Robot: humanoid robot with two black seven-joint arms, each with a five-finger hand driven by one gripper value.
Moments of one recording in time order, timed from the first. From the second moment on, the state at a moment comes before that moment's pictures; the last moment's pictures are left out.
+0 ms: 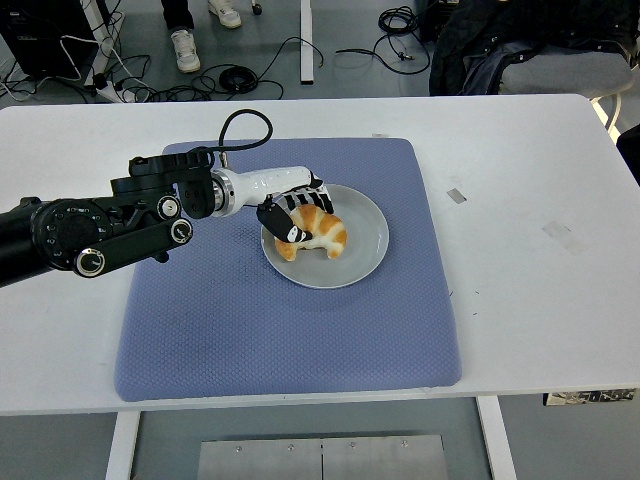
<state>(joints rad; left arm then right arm) -1.21 0.28 -0.01 -1.07 1.05 -0.05 0.06 -0.12 0.00 -0.08 0.15 -0.13 -0.06 0.20</state>
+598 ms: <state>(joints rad) -1.25 0.39 -0.05 -1.07 0.96 -0.09 0.06 -0.12 0.00 -0.08 0.15 -0.13 -0.06 0.20</state>
